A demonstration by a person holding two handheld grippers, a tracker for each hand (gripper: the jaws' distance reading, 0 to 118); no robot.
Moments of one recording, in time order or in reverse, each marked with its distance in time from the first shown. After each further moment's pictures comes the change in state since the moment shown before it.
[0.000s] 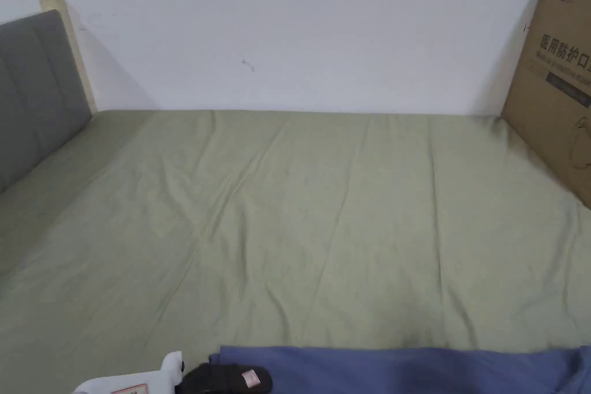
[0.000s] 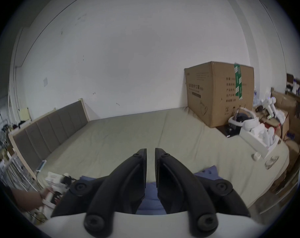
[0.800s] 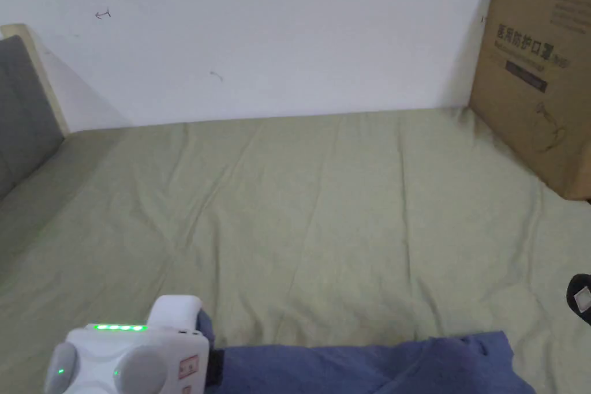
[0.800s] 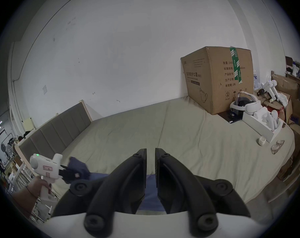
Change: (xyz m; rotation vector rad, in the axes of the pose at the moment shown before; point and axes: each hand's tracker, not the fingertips) left arm 0.215 -0.070 -0.050 0.113 0.916 -0.752; right arm 0.024 -0.012 0.006 -0.049 0.022 -0.083
